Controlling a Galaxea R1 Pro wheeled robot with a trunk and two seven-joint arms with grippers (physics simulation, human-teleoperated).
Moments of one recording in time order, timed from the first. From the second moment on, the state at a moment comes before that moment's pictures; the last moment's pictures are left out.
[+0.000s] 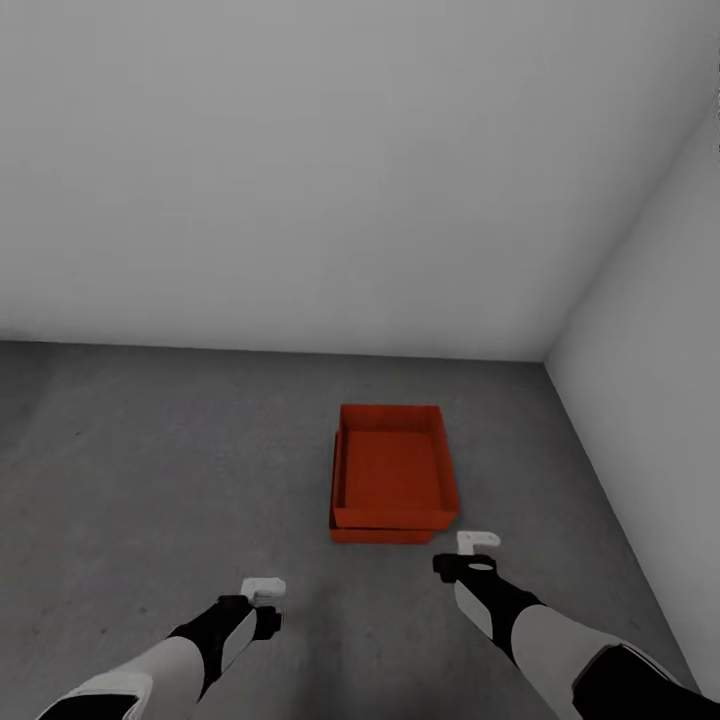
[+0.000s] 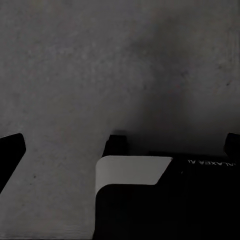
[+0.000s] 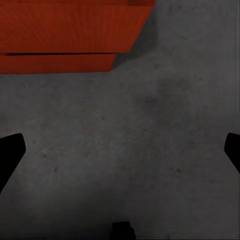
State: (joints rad) left arm -0.71 -0.07 0.02 -0.14 0.03 0.31 0.17; right arm -0.79 0.04 0.59 -0.15 -0.60 0.05 -0.26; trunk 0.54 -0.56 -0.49
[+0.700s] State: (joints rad) left arm -0.71 -0.03 0.02 -0.01 0.08 0.27 0.16; right arm -0.79 0.04 0.59 -0.10 -0.60 0.05 -0.25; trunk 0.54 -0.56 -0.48
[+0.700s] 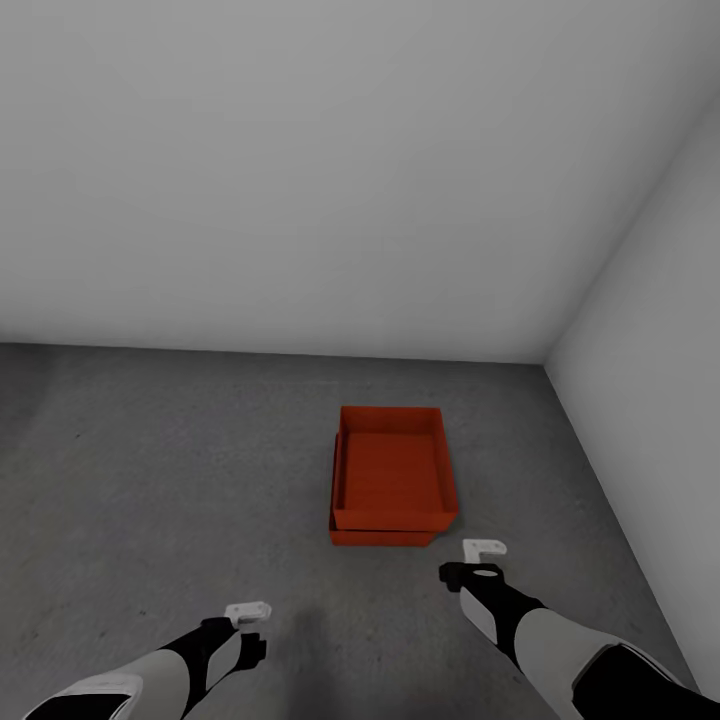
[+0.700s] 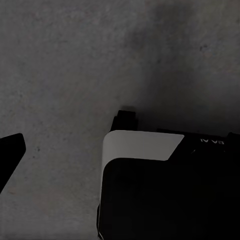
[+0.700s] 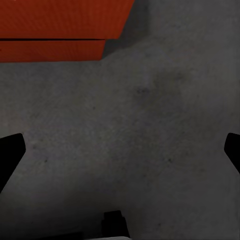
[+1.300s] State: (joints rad) left arm -0.71 -0.03 0.02 0.00 0.08 0.27 0.16; right arm -0.71 0.04 0.59 0.02 -0.60 0.05 -0.25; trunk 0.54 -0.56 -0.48
